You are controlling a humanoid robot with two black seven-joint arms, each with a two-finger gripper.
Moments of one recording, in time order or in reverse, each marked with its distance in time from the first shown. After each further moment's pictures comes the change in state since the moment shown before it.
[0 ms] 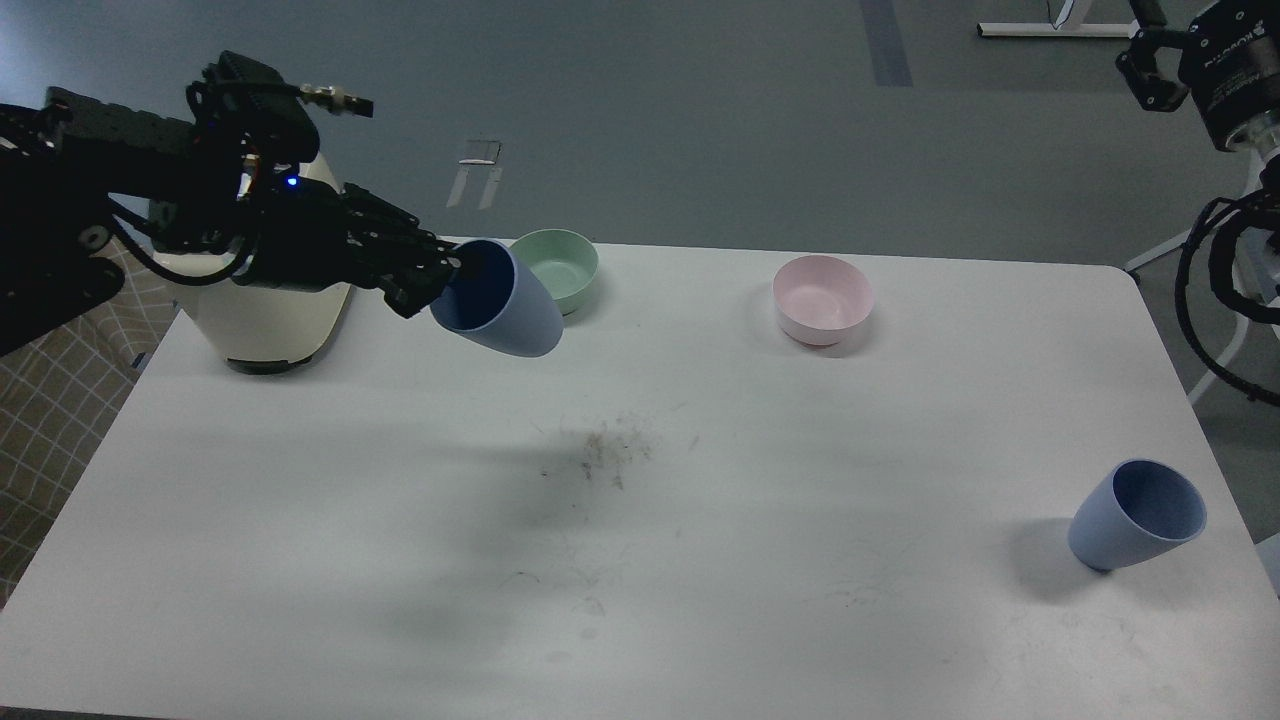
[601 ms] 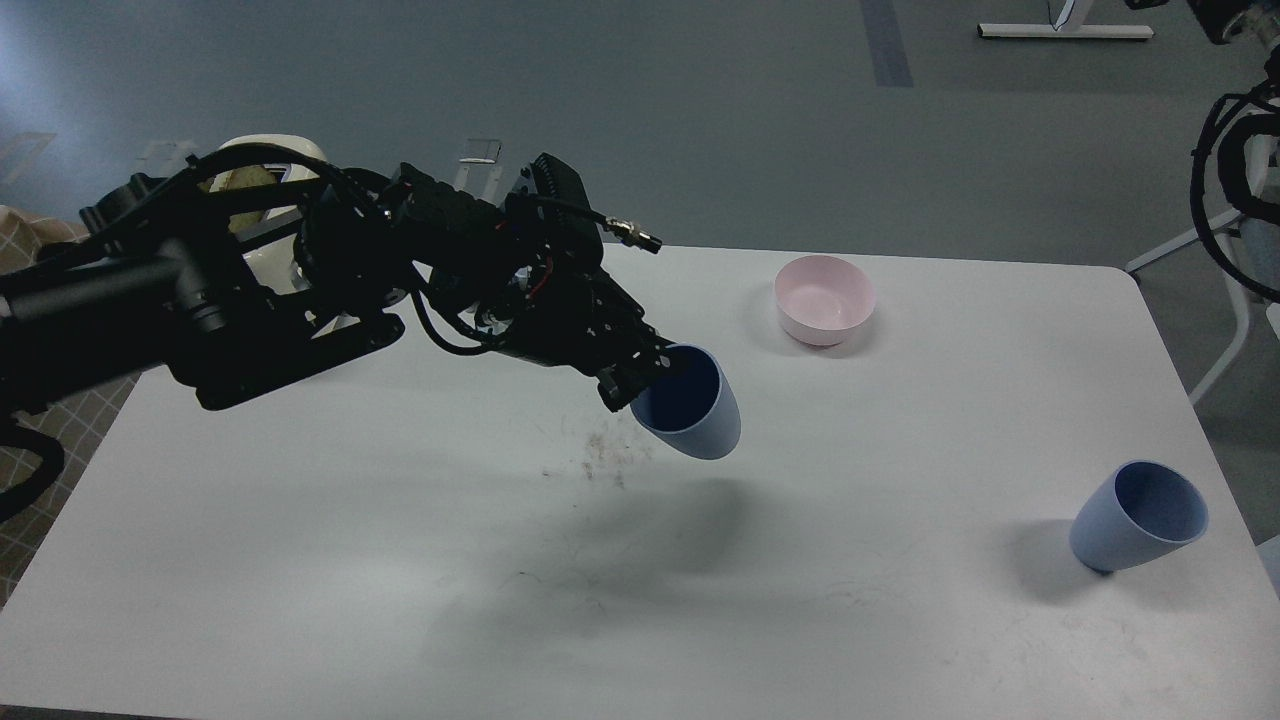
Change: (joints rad) left arm -0.022 -0.475 0.107 0.163 0.170 0.000 0.000; right arm 0.186 0.007 -0.206 0.006 -0.009 0.000 0.000
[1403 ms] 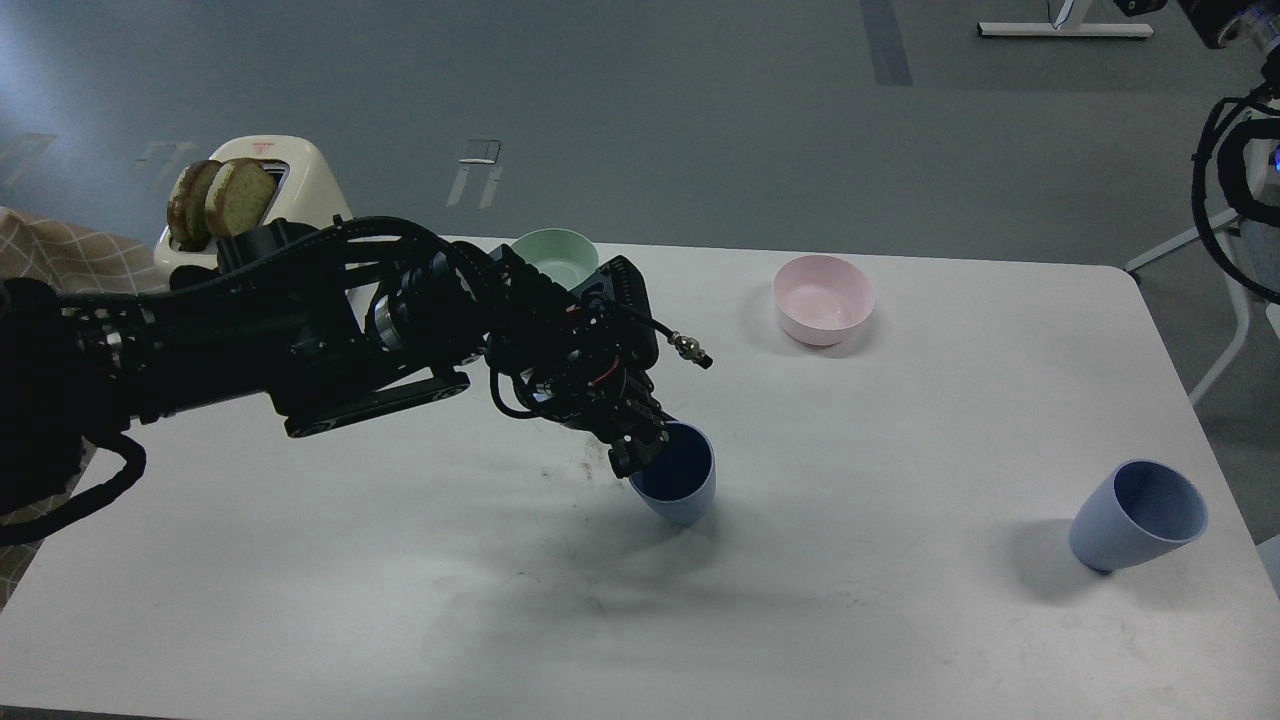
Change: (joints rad) left arm -0.023 -0.116 0.157 0.098 0.049 0.000 0.000; right arm -0.014 -0.007 -0.011 0.004 0.000 0.000 0.000
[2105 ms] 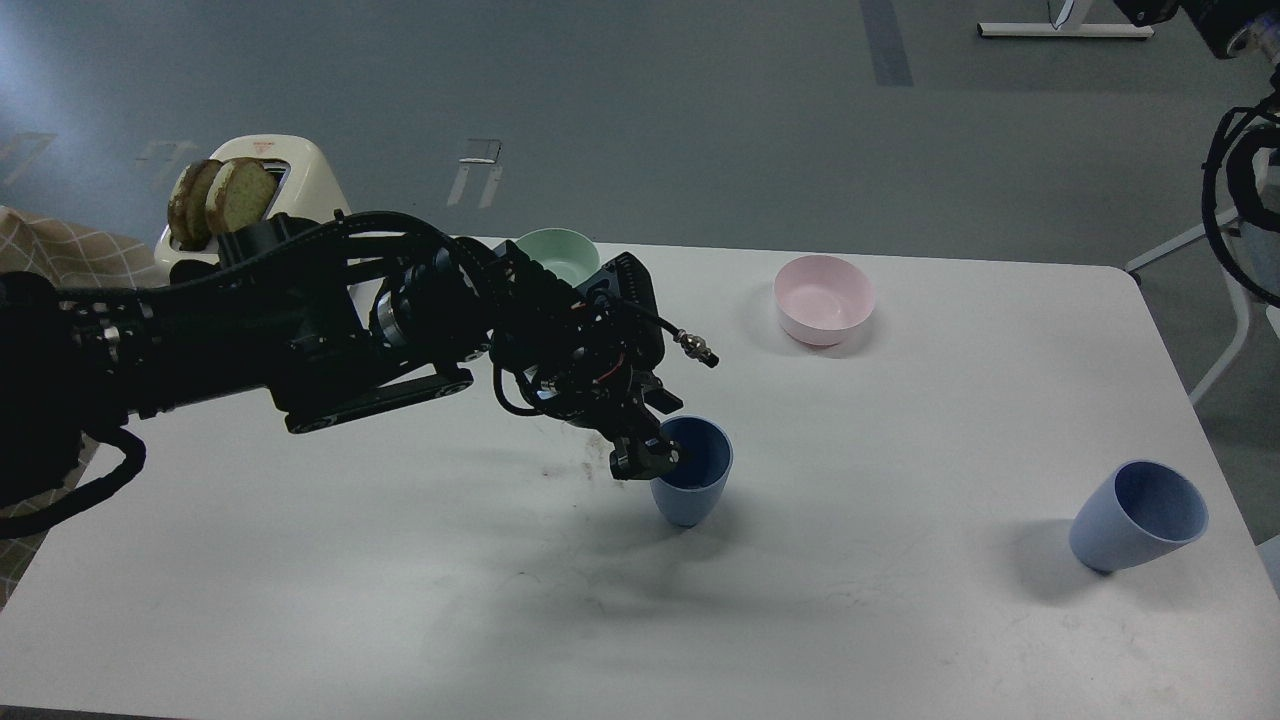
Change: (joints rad) left arm -0.016 0.001 0.000 -0.013 -0.012 0.000 0.000; right arm -0.008 -0.016 -0.010 0.003 0.002 0.000 0.000
